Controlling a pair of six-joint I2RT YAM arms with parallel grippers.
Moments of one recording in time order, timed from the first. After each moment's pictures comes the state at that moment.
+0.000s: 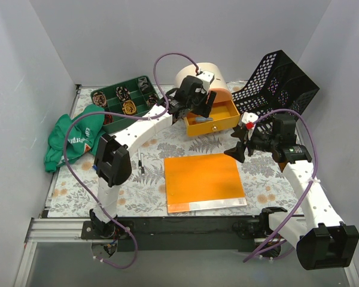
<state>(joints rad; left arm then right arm) -0.73 2.03 1.93 -0.42 -0.07 -0.13 0.12 1.00 0.85 -0.45 -0.95 -0.57</state>
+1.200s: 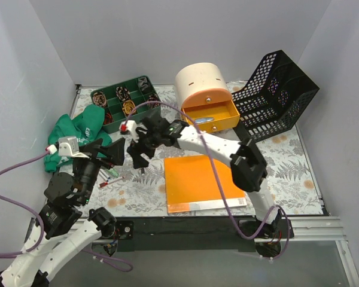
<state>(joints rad) -0.71 0.32 0.78 -0.29 -0.49 -0.38 0.99 2.01 1.76 -0.51 -0.58 -0.19</state>
